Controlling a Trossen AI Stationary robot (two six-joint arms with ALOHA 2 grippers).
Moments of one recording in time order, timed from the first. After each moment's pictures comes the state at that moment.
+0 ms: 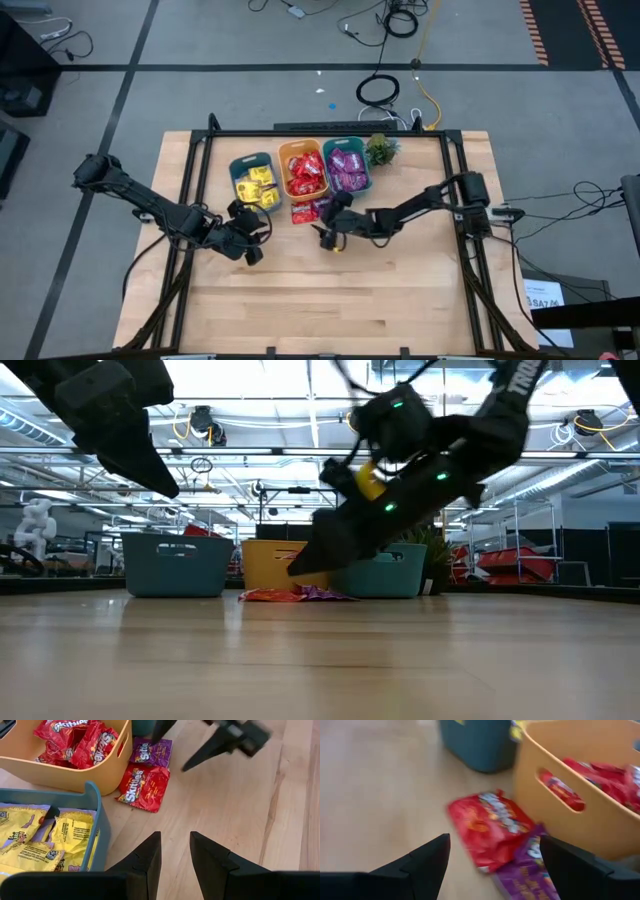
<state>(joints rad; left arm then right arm) -0.44 1.12 0.65 -0.47 -0.57 -0.67 0.07 1.99 0.89 0.57 0.42 0.11</state>
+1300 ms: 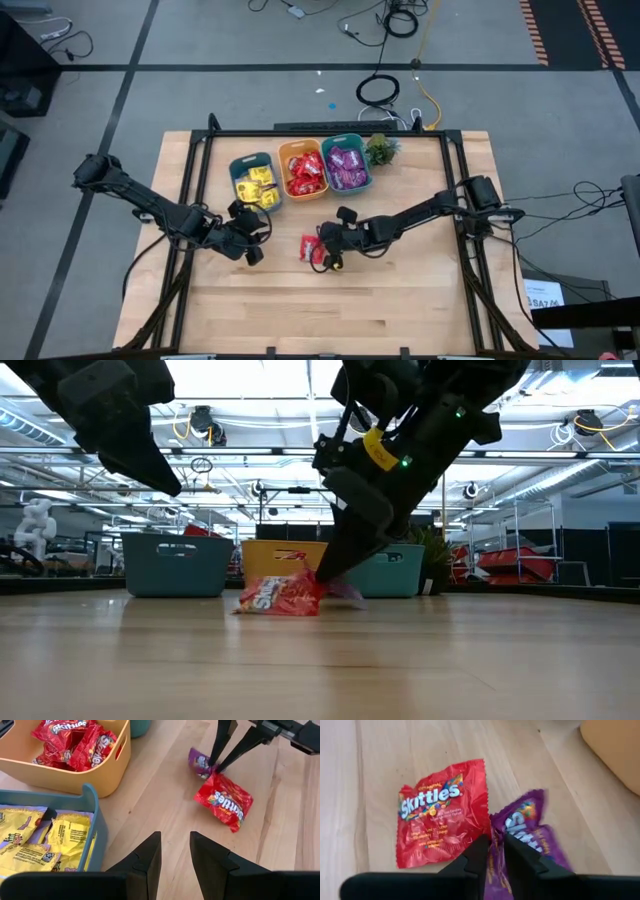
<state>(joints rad) -0.44 1.12 0.65 -0.45 -0.57 -0.67 0.19 1.93 1.11 -0.09 0.33 0.38</state>
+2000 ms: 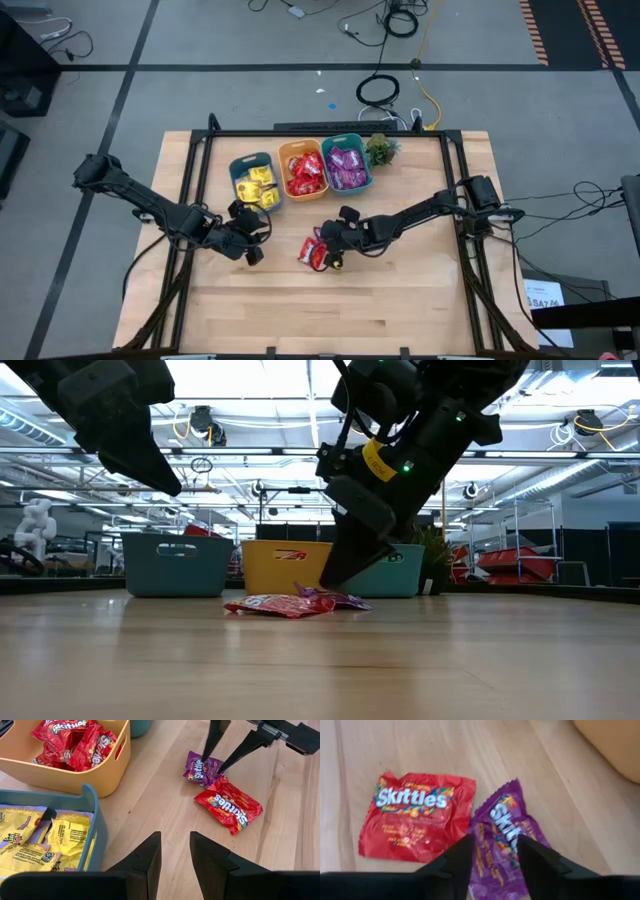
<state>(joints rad) -0.44 1.12 0.65 -0.45 -0.57 -0.67 0.19 1.94 1.11 -0.13 0.34 0.42</state>
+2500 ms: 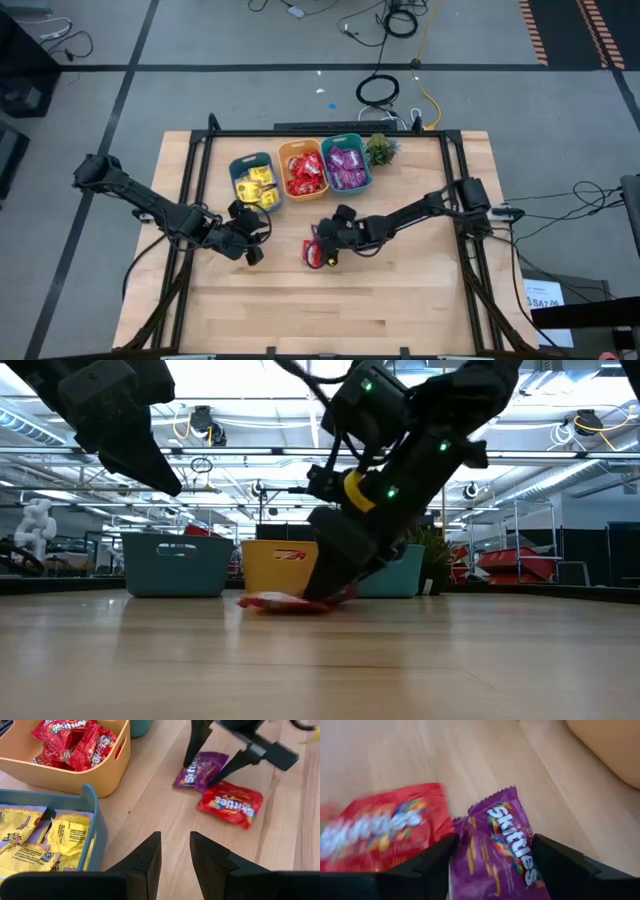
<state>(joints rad) -0.44 1.12 0.65 -0.45 -0.57 -0.67 0.16 2.02 1.12 -0.06 0.36 0.42</state>
